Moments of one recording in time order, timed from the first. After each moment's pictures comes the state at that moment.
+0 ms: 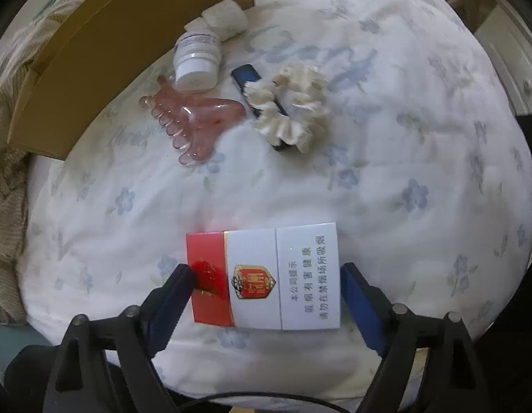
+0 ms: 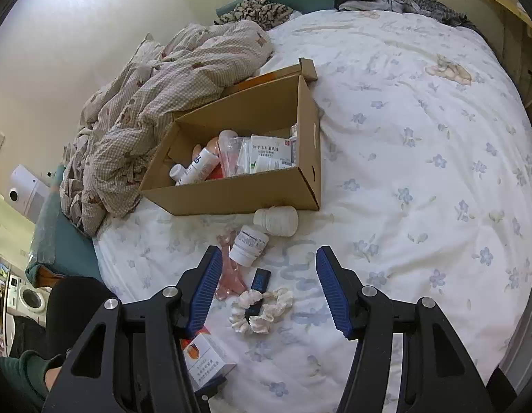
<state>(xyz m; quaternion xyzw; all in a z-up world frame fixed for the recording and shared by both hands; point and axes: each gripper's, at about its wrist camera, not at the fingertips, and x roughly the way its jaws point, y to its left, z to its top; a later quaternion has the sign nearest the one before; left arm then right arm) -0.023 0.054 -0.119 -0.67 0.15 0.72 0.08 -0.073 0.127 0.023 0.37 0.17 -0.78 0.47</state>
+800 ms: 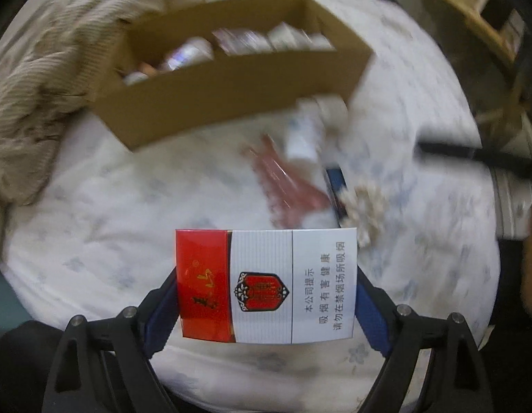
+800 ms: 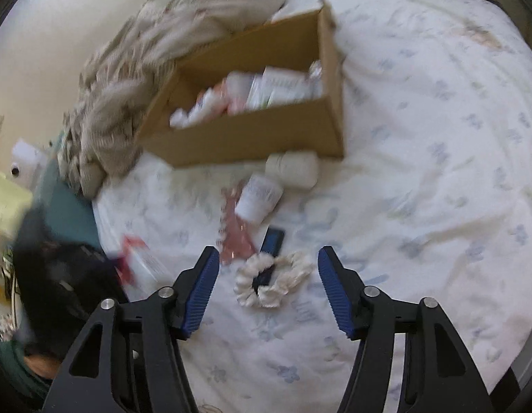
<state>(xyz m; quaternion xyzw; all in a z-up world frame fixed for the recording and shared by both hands) -0.042 -0.038 -0.048 -0.60 -0.02 0.80 0.02 -0.072 0.101 -0.030 0.45 0.23 -0.72 0.47</state>
